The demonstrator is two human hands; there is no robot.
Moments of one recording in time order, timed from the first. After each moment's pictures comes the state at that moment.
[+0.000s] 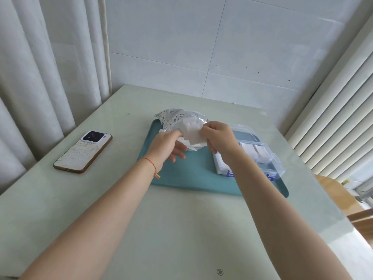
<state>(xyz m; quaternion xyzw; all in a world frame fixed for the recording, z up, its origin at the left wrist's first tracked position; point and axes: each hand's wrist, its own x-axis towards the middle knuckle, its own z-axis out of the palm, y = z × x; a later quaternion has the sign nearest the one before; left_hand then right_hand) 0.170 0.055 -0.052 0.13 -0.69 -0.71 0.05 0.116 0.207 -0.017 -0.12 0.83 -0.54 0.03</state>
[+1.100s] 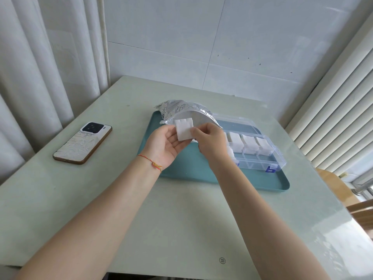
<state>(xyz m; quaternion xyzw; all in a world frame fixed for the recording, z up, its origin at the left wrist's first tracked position) 0.181 0.058 -0.060 0.11 -0.34 -0.94 0.02 0.145 0.183 -0.047 -0.07 0.80 -0.59 -0.02</state>
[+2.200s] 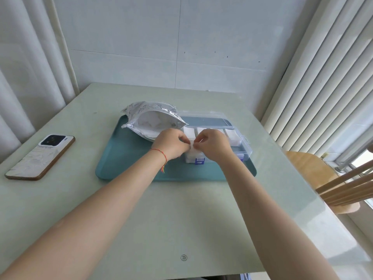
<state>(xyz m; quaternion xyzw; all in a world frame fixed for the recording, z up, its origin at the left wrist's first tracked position) 0.136 0.145 -0.059 0.03 -0.91 -0.41 0.03 0.112 0.291 -0.051 -0.08 0.94 -0.32 0.00</state>
